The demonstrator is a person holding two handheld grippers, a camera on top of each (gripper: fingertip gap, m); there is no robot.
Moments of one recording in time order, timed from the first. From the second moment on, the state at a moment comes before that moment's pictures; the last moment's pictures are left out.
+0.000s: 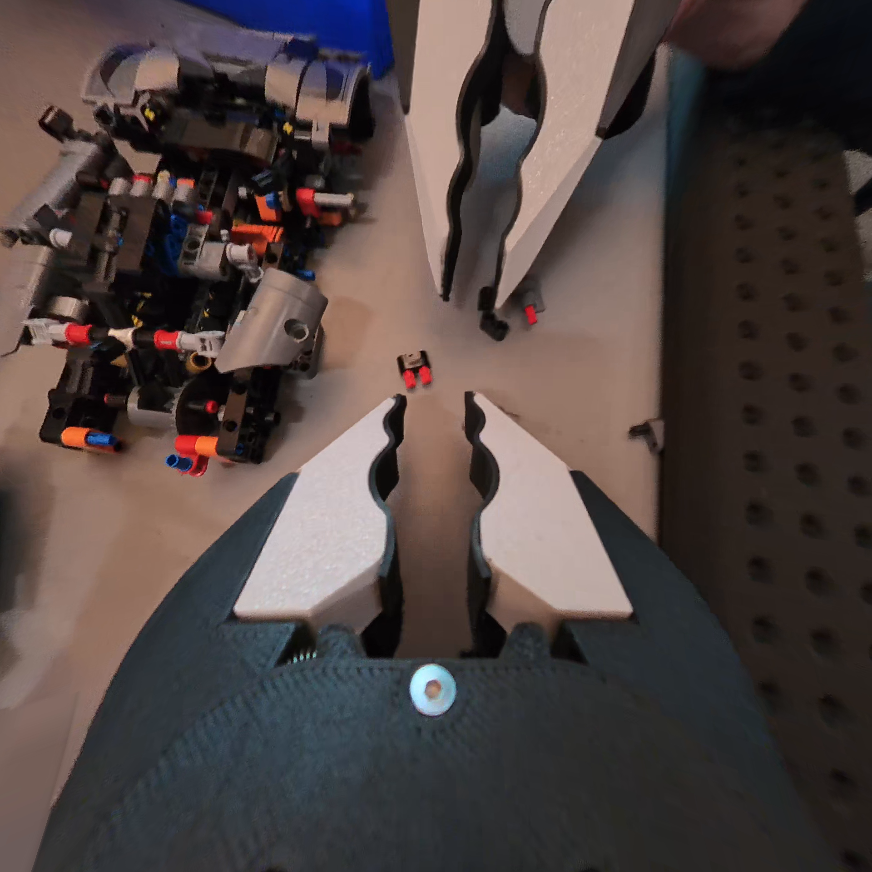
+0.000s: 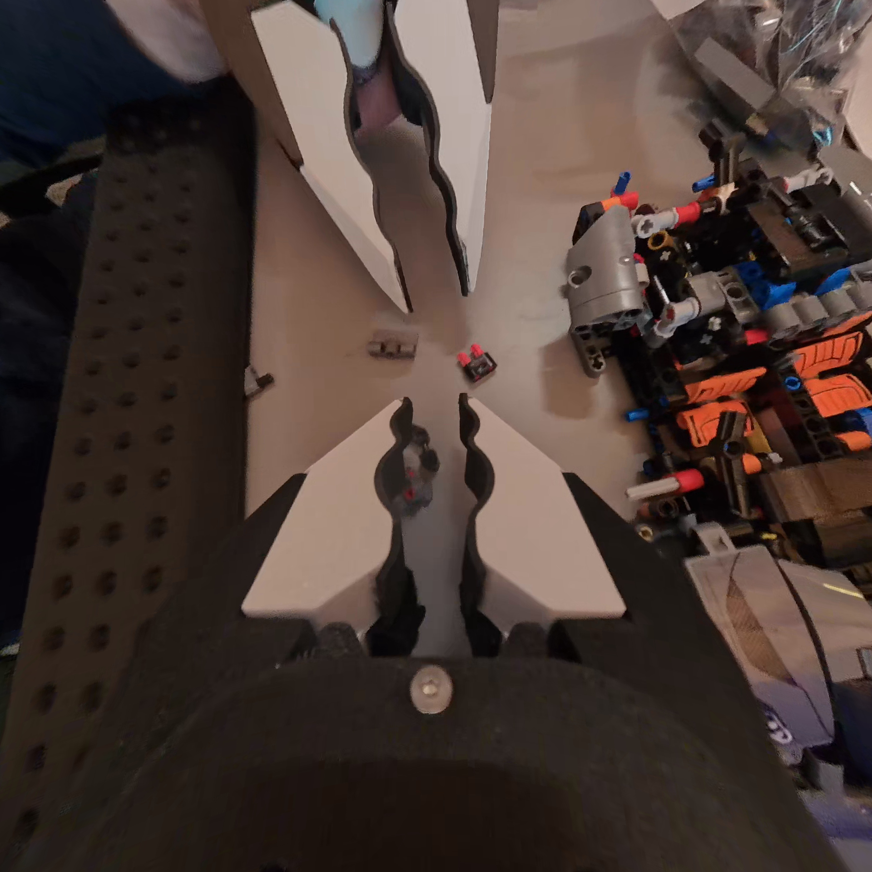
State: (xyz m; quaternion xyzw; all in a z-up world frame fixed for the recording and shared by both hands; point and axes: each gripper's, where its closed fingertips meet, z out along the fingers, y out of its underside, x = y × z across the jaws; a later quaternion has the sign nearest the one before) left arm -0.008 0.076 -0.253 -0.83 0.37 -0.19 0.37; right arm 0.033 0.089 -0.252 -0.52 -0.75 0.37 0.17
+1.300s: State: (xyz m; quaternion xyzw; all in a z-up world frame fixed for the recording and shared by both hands) left arm 0.038 0.015 -0.270 -0.75 0.56 -0.20 0.29; right arm 0.067 0.021 -0.246 -0.37 -0.83 0.40 0.12
